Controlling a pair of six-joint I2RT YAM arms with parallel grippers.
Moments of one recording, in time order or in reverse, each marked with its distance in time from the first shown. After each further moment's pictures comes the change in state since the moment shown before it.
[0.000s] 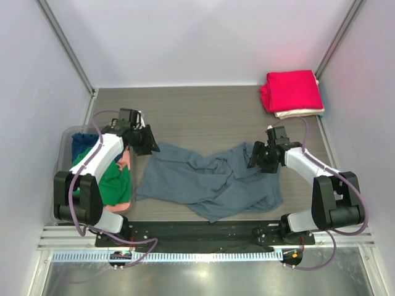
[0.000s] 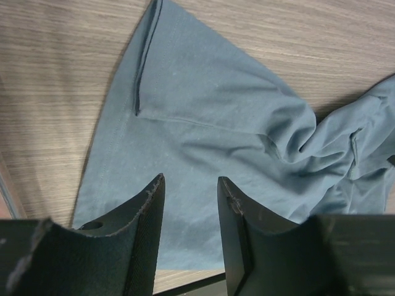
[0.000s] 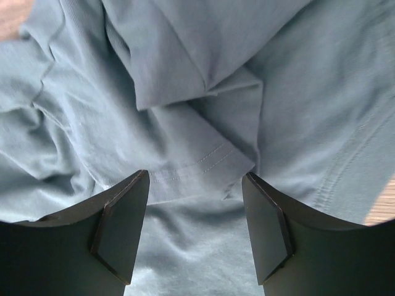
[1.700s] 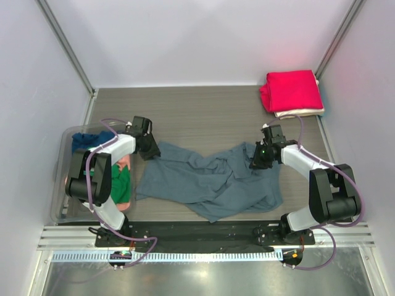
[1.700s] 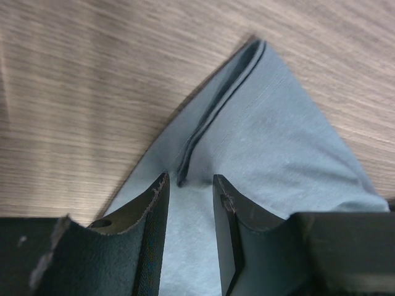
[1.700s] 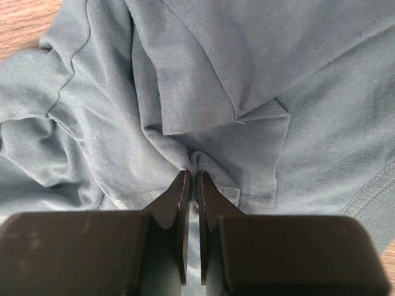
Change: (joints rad) left arm -0.050 0.214 -0.091 0.231 -0.216 -0.167; right arm 0.026 0.066 0.027 0.055 -0.019 -0.021
